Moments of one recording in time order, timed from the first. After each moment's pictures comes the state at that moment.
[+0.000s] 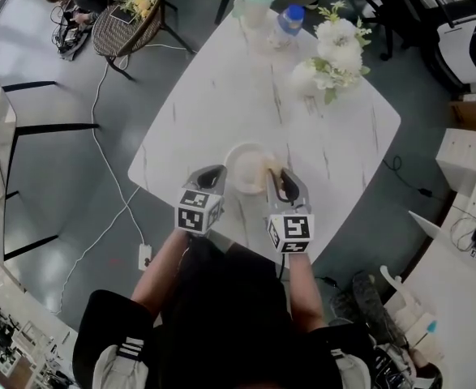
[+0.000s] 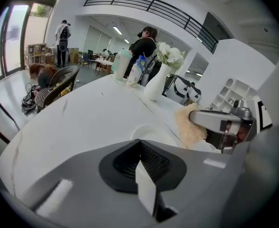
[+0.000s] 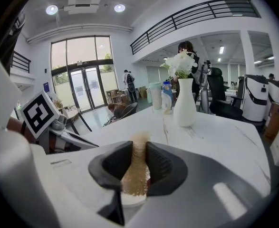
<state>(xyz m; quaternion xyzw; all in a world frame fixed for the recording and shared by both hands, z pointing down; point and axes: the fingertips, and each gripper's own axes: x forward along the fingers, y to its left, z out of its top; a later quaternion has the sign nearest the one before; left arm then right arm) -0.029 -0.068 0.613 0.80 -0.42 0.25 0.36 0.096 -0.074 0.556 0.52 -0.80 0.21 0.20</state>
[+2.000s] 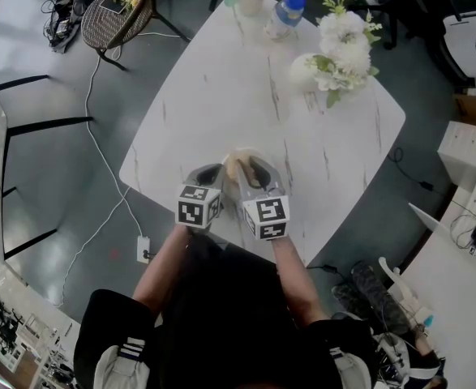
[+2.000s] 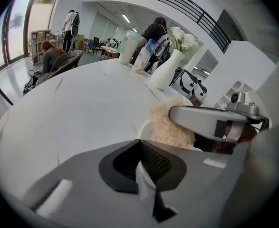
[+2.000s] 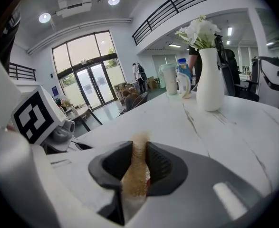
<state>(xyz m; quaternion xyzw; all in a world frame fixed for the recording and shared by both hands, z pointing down) -0.016 -0.070 0.658 0.76 -0.41 0.28 0.42 0.037 -0.097 0.609 0.45 -0.82 0.28 0.21</state>
